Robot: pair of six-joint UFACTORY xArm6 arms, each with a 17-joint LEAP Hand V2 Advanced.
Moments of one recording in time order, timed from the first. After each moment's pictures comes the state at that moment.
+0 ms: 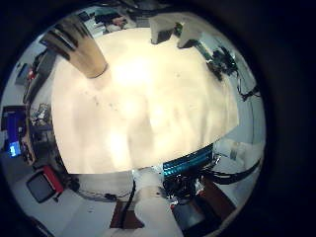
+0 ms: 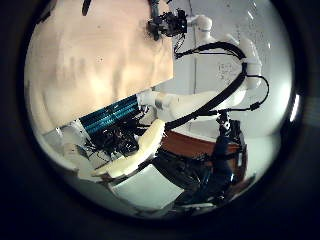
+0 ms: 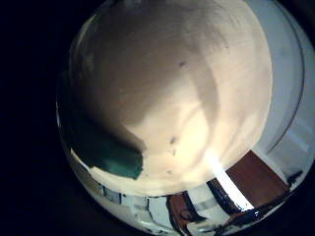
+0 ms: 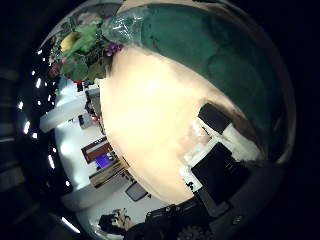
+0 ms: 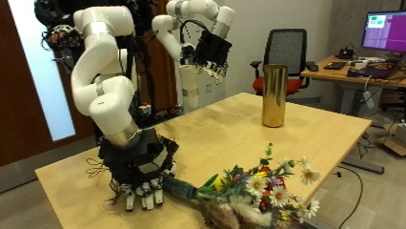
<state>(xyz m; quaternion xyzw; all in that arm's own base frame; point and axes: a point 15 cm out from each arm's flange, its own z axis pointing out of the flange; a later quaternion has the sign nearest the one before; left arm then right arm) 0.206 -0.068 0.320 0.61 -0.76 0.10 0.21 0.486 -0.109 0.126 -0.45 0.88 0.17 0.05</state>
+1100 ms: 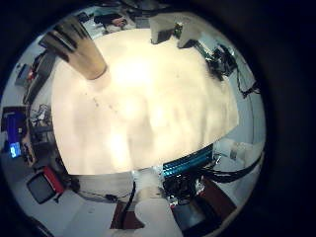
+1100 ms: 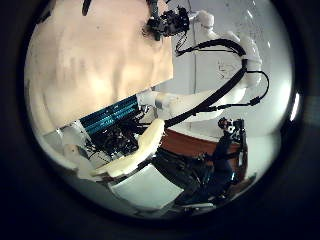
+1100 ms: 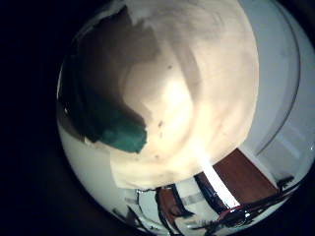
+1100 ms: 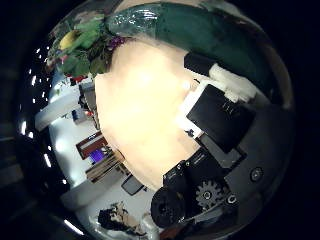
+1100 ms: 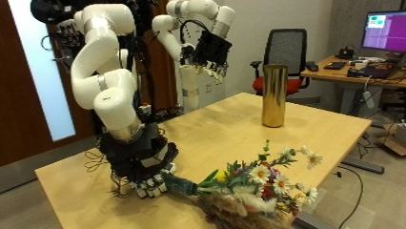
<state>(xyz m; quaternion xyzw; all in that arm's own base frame) 0.207 -0.069 0.321 0.61 -0.76 0.10 0.20 0.454 -0.099 0.170 -0.47 0.85 0.24 -0.01</state>
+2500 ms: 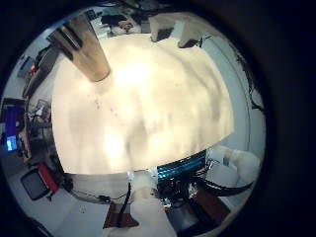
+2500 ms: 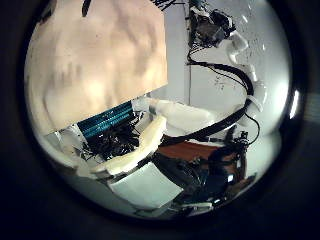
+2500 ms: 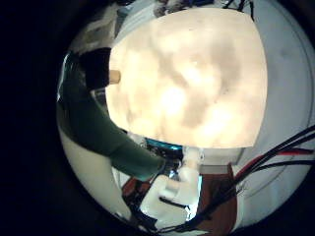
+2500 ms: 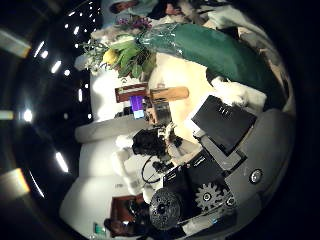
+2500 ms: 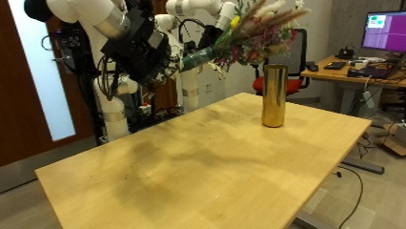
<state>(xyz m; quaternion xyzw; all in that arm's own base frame) 0.231 -0.058 0.362 0.63 -0.73 0.16 0.21 0.375 0.037 0.448 -0.68 0.58 0.32 0.31</state>
